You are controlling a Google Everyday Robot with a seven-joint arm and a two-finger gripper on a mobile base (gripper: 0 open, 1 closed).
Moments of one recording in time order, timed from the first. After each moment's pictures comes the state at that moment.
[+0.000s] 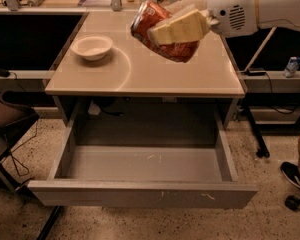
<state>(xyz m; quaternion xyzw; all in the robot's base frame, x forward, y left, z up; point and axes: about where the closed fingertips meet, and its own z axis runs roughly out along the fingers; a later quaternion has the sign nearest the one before) 0.534 -0.046 1.054 -0.47 0.67 0.26 0.51</state>
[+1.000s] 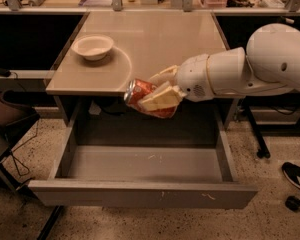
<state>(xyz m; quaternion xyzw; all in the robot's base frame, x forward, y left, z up) 0.540 -0.017 0.891 -0.52 0.67 0.28 0.44</state>
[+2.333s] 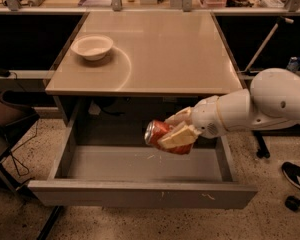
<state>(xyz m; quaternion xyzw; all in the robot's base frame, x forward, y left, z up) 0.505 -0.061 0.781 -0.51 0.72 0.30 0.36</state>
